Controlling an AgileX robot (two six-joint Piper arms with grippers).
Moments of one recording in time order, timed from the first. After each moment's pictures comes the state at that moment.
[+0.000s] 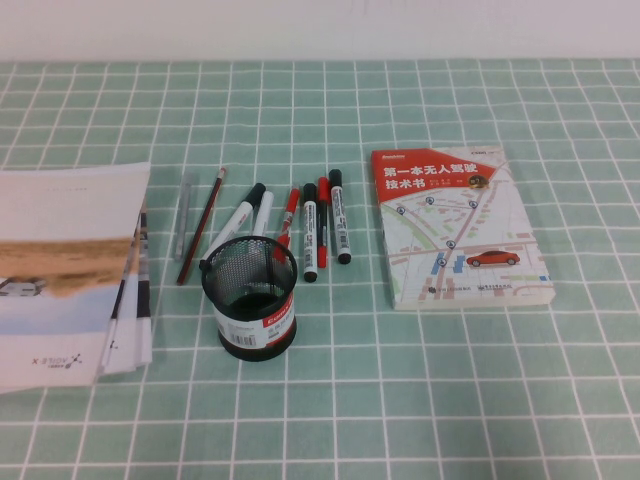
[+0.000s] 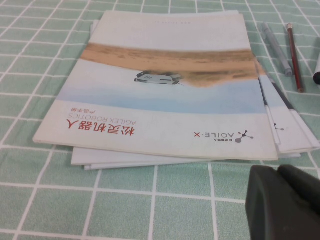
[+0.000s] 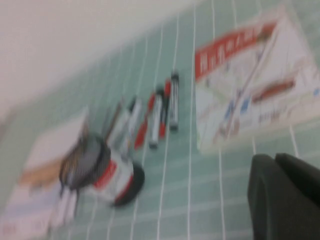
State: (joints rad) right arm 0.06 0.28 -0.26 0.83 0.46 -0.15; left arm 0.01 -0.01 0.02 -0.04 0.38 0.01
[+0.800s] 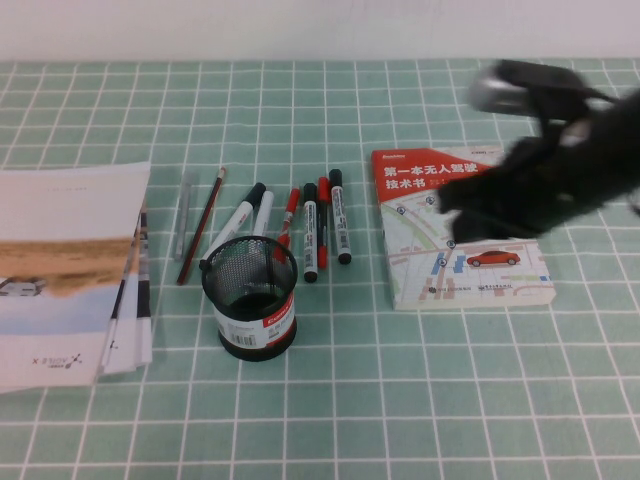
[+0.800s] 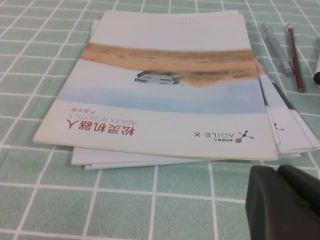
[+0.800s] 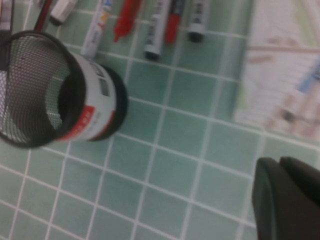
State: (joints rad) right arm 0.40 1.54 -1.27 0.34 0.85 0.01; left arm 0.01 -0.01 0.02 -0.04 0.38 0.01
